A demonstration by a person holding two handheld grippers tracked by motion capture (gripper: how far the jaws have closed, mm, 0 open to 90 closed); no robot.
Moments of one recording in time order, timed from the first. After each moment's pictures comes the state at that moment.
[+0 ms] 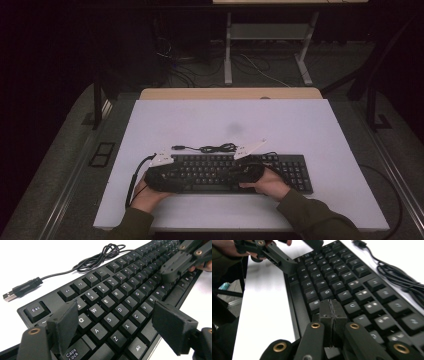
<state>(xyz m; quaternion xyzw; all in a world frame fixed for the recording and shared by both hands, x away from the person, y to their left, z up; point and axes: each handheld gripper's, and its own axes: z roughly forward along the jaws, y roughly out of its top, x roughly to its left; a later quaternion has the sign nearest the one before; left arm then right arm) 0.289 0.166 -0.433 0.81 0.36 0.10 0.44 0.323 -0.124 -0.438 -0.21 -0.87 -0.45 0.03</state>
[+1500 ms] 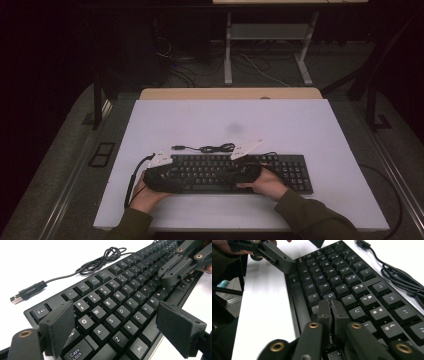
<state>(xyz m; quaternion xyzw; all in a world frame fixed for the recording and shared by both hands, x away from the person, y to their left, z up) 0.288 0.167 -0.430 0.81 0.35 0.11 0.45 0.324 -0.121 -0.434 -0.21 -0.87 -0.45 0.03</state>
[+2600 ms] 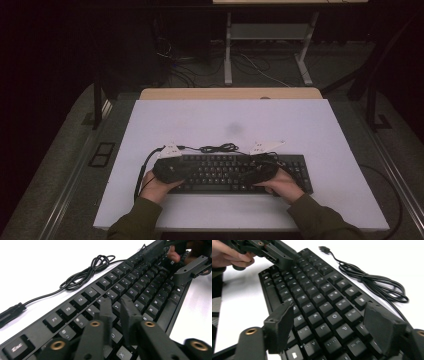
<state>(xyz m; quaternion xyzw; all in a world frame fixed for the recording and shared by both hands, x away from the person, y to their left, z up) 0.311 0.144 -0.426 0.83 0.32 0.07 0.46 0.320 -0.164 -0.435 -0.30 -0.83 -0.47 -0.03</state>
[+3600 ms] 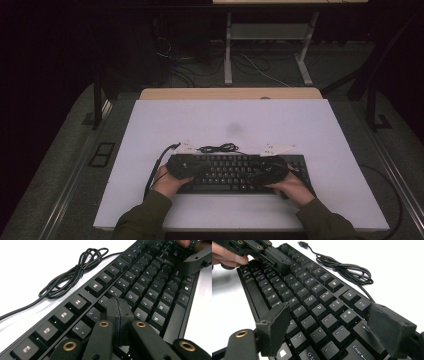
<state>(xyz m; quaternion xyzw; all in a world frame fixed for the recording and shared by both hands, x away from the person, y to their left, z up) 0.329 0.114 -0.437 0.85 0.30 0.05 0.43 0.313 -0.188 -0.439 -0.33 -0.82 -0.46 -0.07</state>
